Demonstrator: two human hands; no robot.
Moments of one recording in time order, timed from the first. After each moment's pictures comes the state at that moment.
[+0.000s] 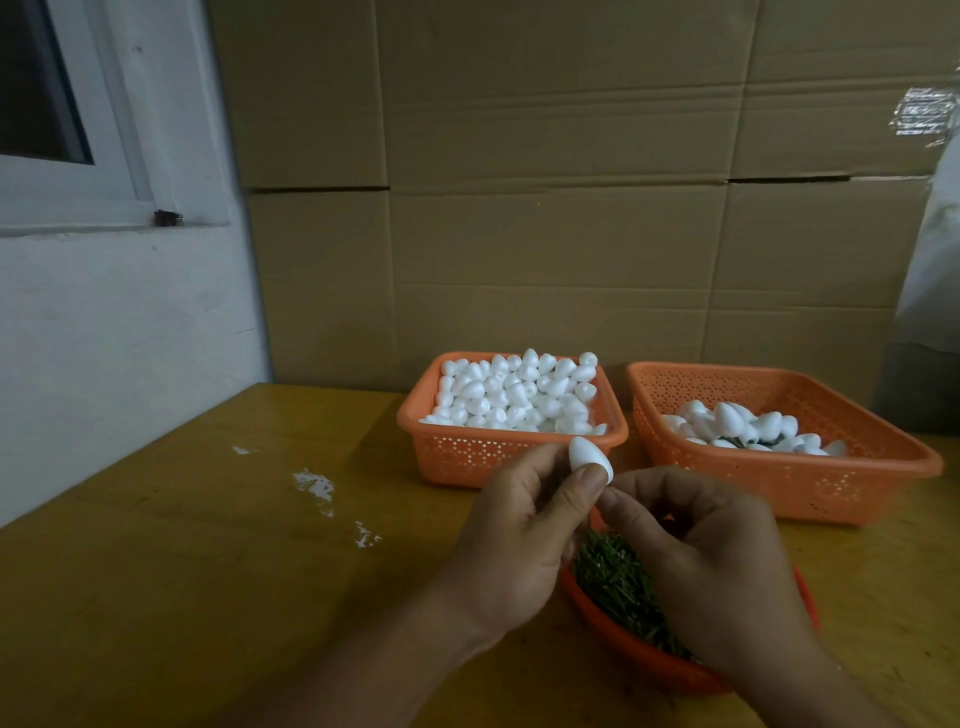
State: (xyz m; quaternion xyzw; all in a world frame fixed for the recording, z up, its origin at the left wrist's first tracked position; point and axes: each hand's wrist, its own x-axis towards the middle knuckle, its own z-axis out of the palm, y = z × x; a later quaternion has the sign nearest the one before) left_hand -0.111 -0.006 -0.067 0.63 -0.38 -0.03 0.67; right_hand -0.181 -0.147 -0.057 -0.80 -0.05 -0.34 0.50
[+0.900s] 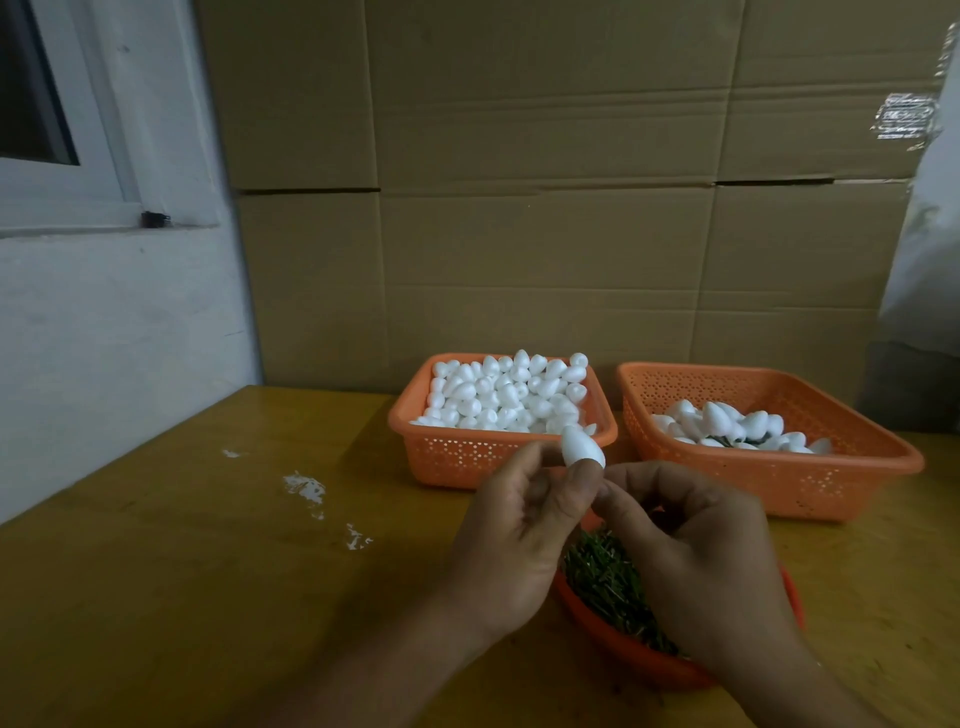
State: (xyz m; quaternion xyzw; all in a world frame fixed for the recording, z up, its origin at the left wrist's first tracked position) left_hand -0.114 -0.009 -0.067 0.63 -0.39 -0.01 0.67; right_hand -0.182 -0.145 -0.057 -0.78 -0.05 -0.36 0.51
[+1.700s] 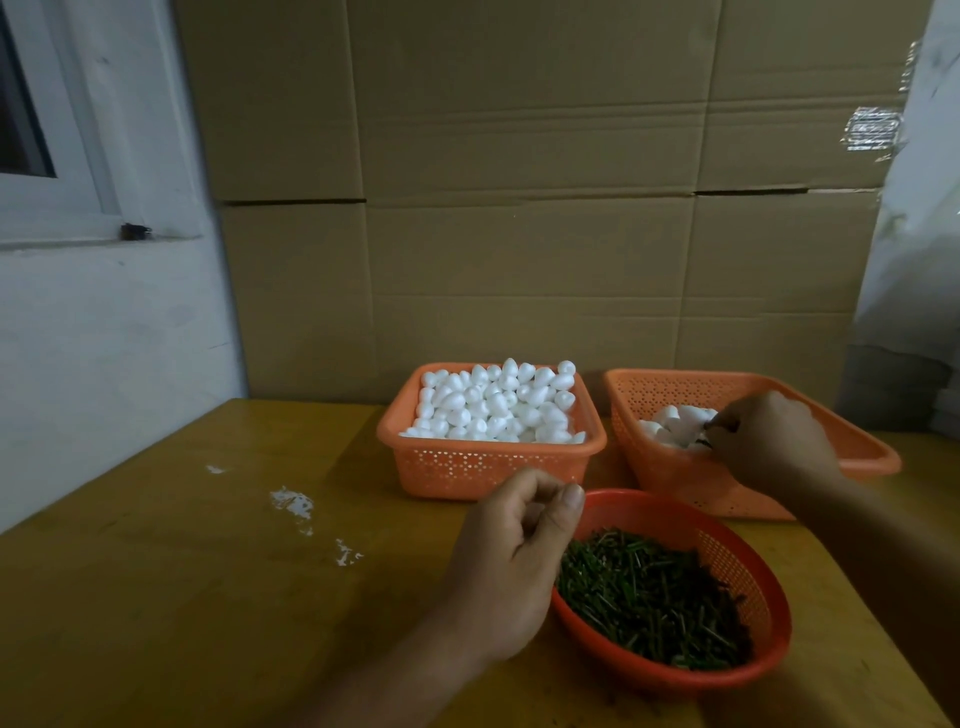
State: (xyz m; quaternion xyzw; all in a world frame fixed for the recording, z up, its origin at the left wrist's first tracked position) left_hand -0.114 -0.009 -0.075 0.69 -0.37 0.03 0.62; right_hand -0.094 -0.300 -0.035 -0.93 0.24 -0.25 0.14
